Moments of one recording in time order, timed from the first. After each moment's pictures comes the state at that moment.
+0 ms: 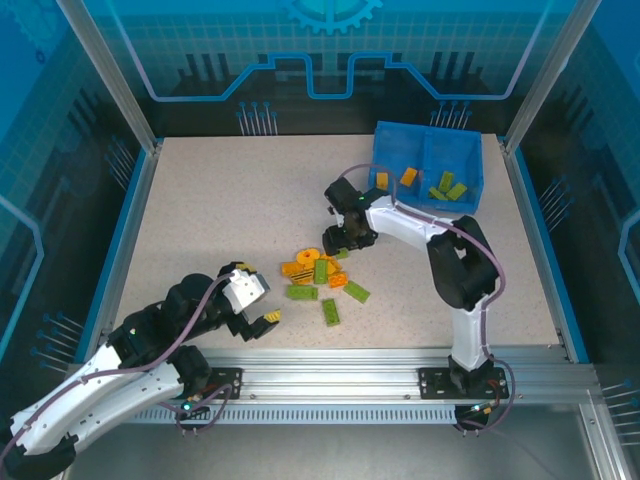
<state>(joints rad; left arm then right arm) -0.81 0.45 0.63 -0.71 -0.01 0.21 0.63 2.01 1.50 -0.82 -0.03 0.33</state>
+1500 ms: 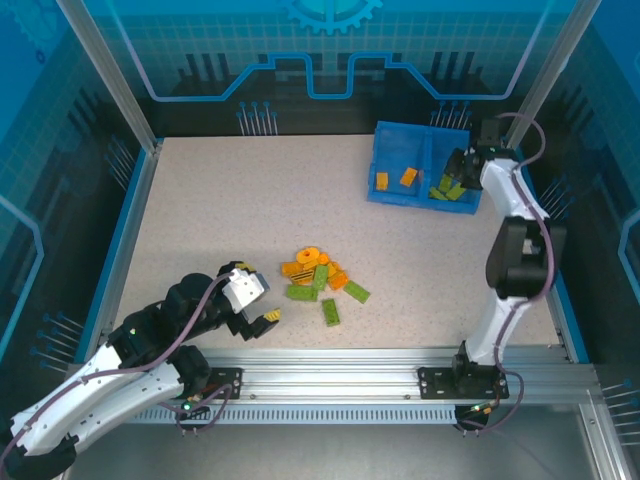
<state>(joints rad) -0.80 0.45 0.63 -0.71 -0.01 0.20 -0.10 1.98 1.72 -0.66 0.01 0.43</state>
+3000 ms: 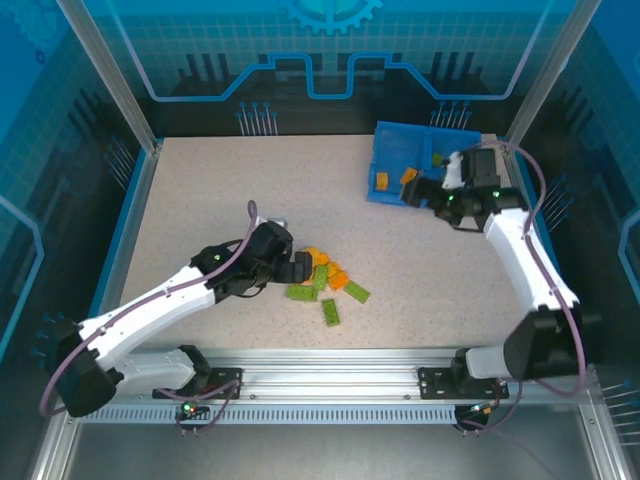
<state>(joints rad) -0.76 1.19 0.97 -0.76 -0.23 -0.71 0.11 1.33 1.23 -0.76 -0.40 0.43</state>
